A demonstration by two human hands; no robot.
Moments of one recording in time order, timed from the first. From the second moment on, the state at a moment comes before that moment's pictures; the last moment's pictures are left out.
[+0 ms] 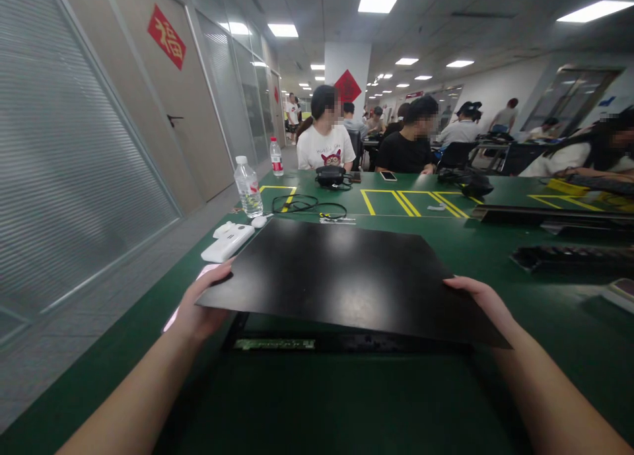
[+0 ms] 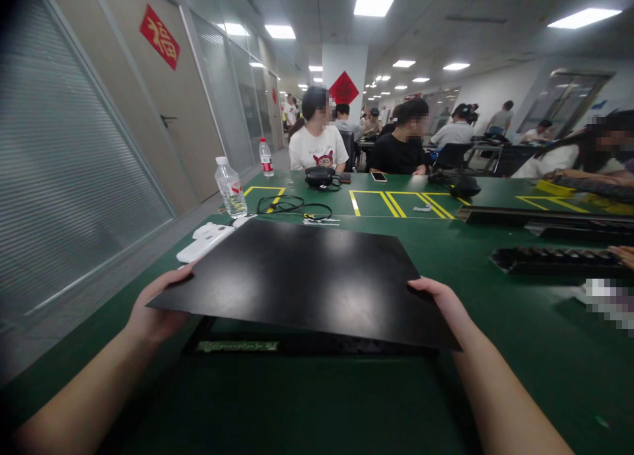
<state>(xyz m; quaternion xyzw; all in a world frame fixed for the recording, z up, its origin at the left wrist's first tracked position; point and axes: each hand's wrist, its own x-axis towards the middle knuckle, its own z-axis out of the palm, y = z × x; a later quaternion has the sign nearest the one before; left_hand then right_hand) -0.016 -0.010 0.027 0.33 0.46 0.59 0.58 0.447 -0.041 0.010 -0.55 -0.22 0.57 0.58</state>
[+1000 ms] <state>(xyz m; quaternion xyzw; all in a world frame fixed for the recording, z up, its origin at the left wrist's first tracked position) -0.011 -0.012 0.024 0.39 0.44 0.61 0.53 0.450 -0.028 -0.006 -0.62 -0.29 0.46 0.56</state>
